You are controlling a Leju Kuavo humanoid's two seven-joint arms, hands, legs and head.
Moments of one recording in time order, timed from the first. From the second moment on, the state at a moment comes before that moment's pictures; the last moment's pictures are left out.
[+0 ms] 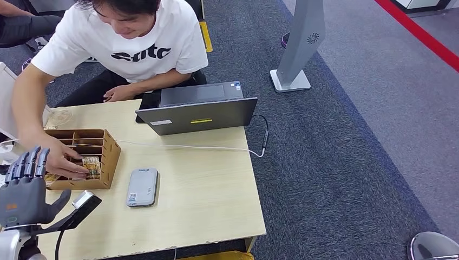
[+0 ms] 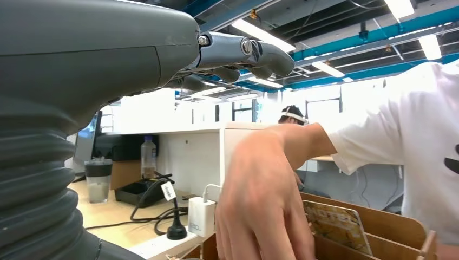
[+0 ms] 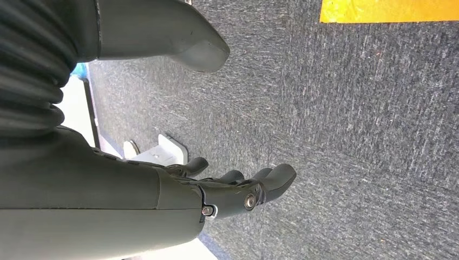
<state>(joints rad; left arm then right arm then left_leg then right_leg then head) -0.01 0.22 0.00 -1.59 -1.26 0.28 0.00 -0.03 0.15 -0.70 -0.19 1.07 -0.33 0.17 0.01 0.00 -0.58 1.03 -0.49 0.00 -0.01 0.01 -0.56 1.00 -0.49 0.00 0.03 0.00</state>
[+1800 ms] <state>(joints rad) -0.05 0.33 0.00 -1.57 -1.36 0.07 0.04 -0.04 0.15 -0.76 -0.19 1.11 -0.32 0.17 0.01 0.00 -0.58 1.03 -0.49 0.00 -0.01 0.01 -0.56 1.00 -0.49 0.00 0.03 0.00</state>
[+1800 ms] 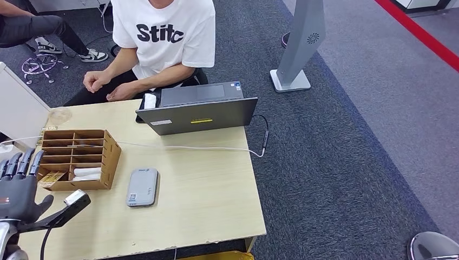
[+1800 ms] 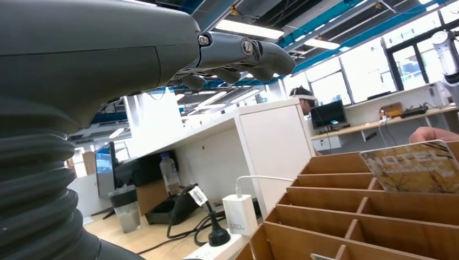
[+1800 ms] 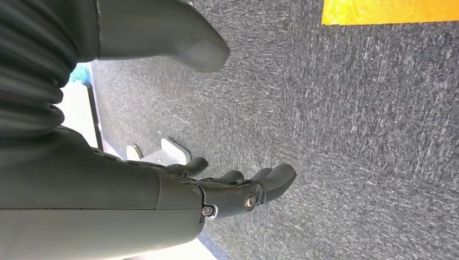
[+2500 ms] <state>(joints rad) -0.17 0.30 -0.08 -1.39 -1.34 0.04 0.03 -0.05 0.15 -0.77 -0.19 1.14 -0.31 0.18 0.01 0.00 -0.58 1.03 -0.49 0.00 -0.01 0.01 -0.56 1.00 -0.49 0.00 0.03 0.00</state>
